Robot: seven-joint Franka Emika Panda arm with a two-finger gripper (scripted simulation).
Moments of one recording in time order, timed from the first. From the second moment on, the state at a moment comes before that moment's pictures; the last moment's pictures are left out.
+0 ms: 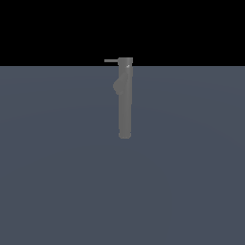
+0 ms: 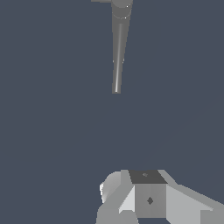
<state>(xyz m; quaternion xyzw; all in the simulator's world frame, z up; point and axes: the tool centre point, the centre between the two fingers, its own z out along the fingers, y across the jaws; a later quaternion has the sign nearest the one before) -0.250 -0.006 0.484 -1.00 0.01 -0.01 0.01</state>
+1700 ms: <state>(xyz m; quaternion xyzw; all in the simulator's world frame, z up) -0.170 -0.009 0.470 -1.00 0.01 0.01 0.00</state>
